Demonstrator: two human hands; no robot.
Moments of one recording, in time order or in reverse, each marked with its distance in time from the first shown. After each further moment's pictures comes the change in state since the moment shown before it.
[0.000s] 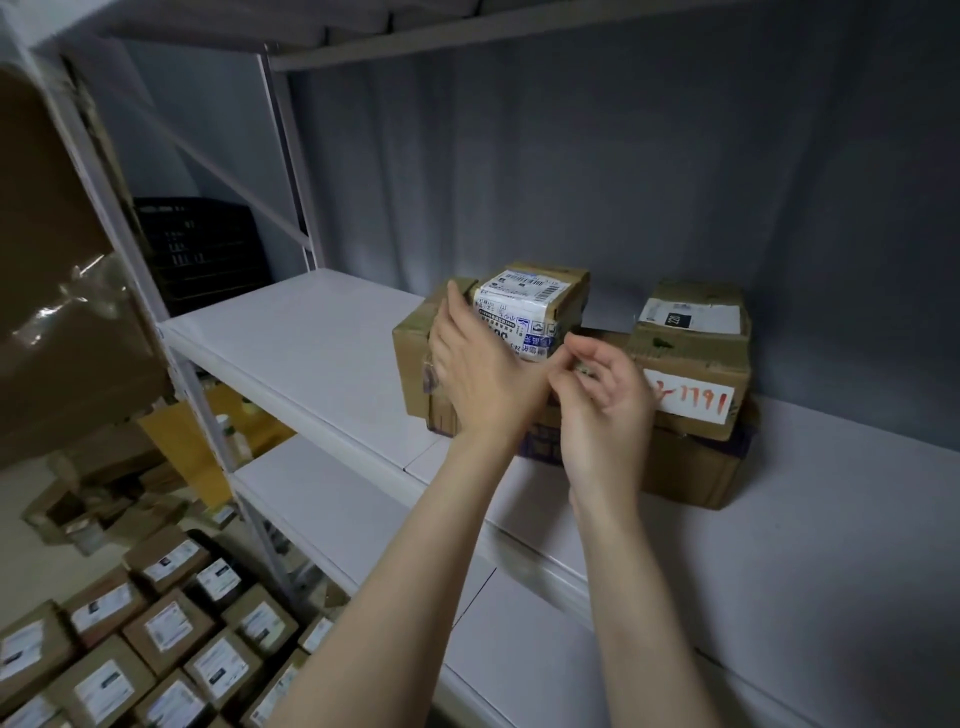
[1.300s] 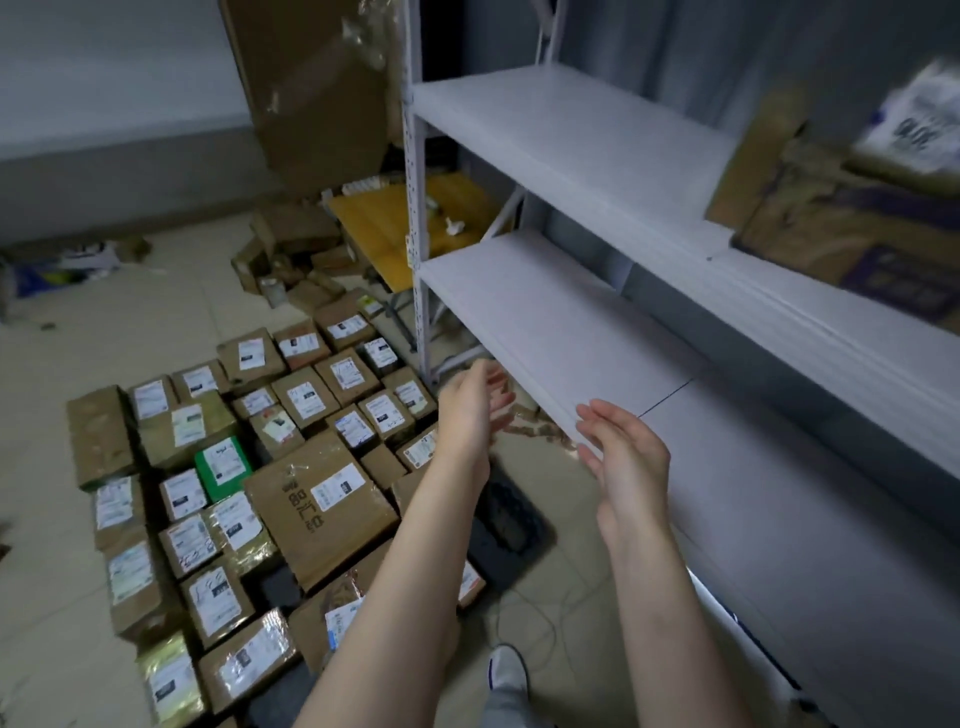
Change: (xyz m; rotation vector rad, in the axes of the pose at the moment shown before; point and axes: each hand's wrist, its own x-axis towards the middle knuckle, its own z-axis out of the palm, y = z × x) left_hand -0.166 -0.239 -0.284 -0.684 -0.037 -1.054; right_hand -0.312 0.083 0.056 -0.156 -0.140 0.770
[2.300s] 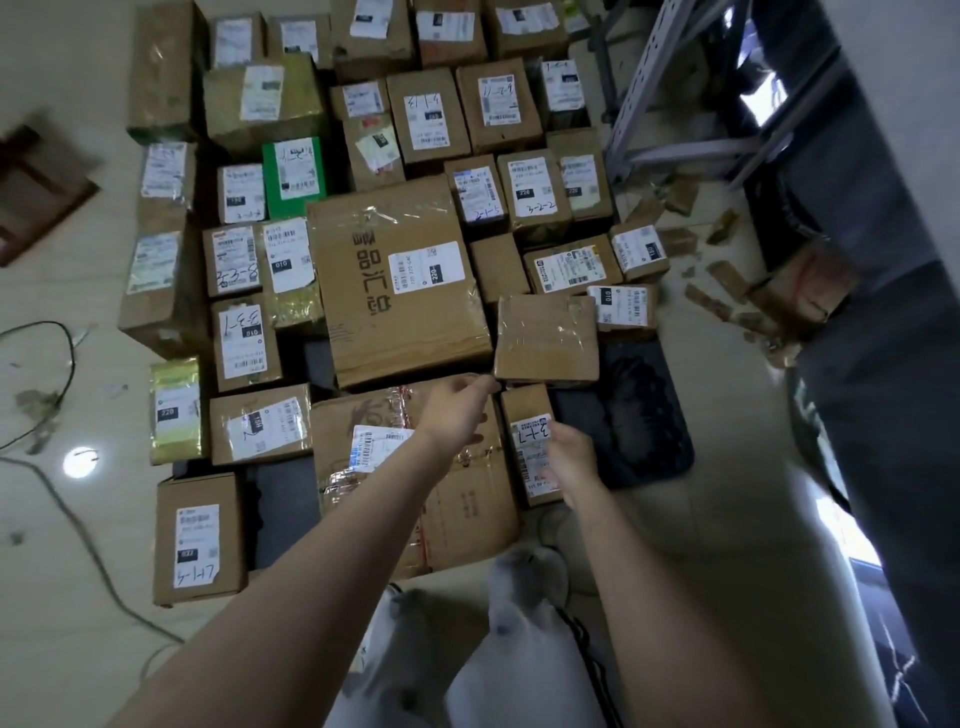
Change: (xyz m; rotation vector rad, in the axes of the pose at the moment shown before) left_hand 0.249 -0.352 -0.233 0.232 0.393 -0.391; right_hand 0.224 0.581 0.006 -0.967 -0.530 0.591
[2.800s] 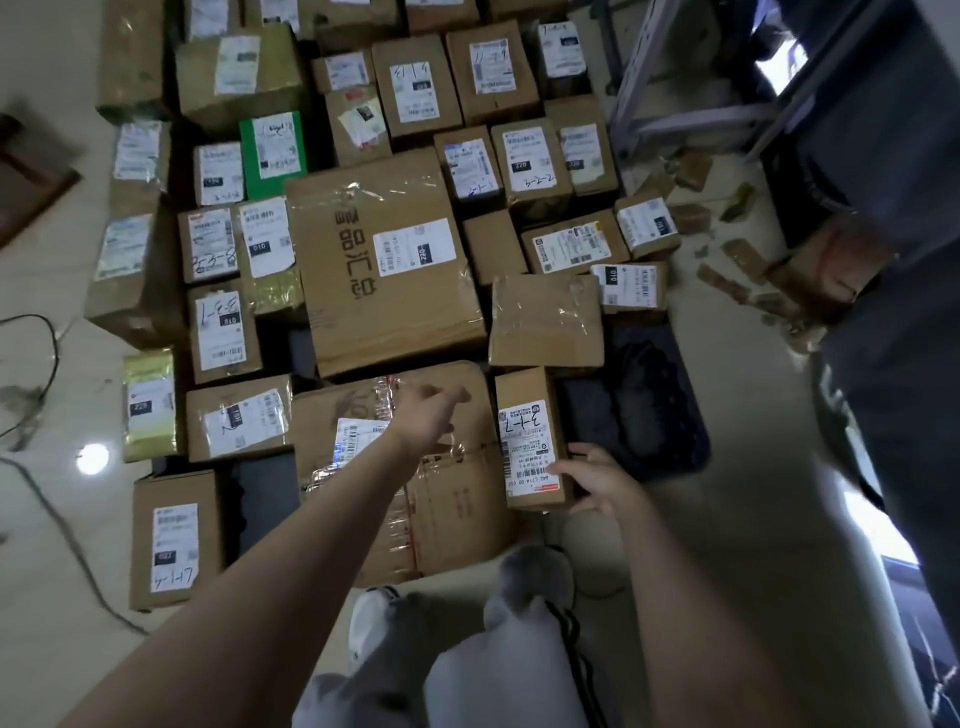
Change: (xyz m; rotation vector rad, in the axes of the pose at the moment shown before) left_hand 0.049 -0.045 -0.004 0.088 0.051 -0.060; right_hand 0.052 0.049 -0.041 -0.090 -0.241 0.185
